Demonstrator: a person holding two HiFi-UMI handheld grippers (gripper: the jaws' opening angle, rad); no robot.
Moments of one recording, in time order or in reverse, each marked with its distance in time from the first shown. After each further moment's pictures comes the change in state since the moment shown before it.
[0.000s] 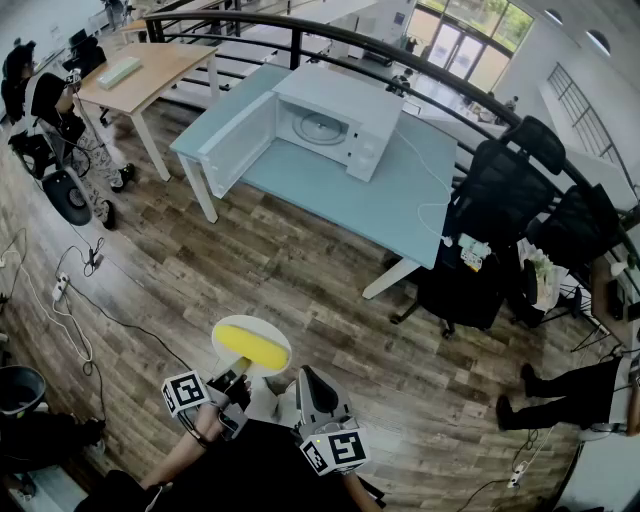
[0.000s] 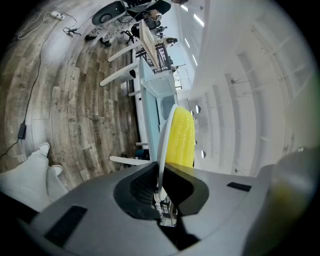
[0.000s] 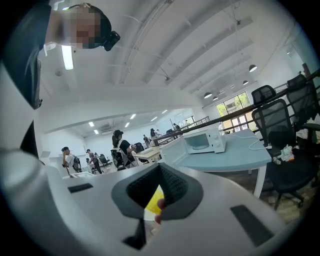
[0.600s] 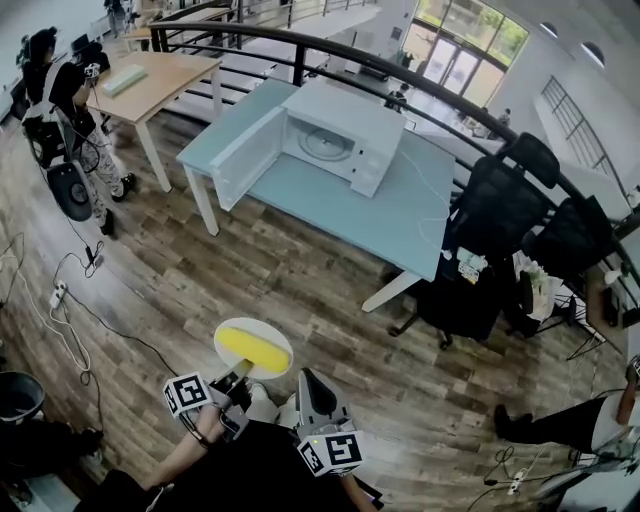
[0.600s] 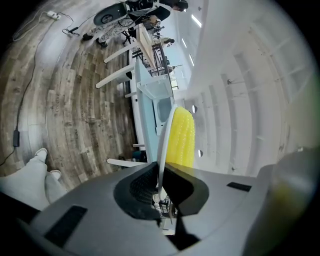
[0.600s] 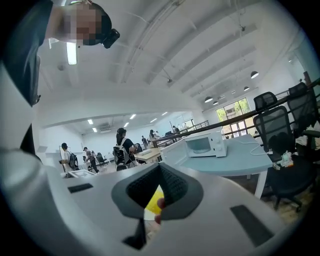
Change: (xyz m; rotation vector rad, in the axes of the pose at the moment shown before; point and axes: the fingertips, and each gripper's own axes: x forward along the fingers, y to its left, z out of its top) left arm -0.013 -0.006 0.030 0.029 0.004 -0.032; right arm 0.020 0.030 0.002 -0.040 -0.025 -0.026
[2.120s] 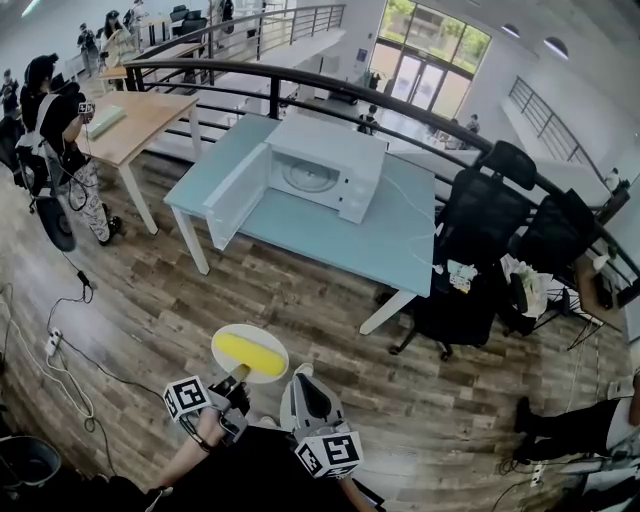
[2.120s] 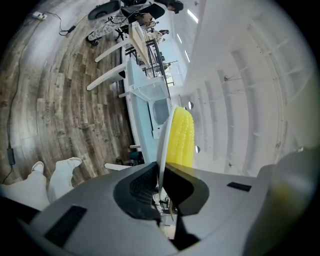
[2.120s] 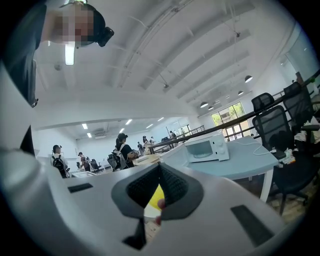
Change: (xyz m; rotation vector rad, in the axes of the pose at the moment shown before) left arm 0.019 -0.003 0.079 0.050 0.049 -0.030; right arm 0.059 0.023 0.002 0.039 -0.075 -0.060
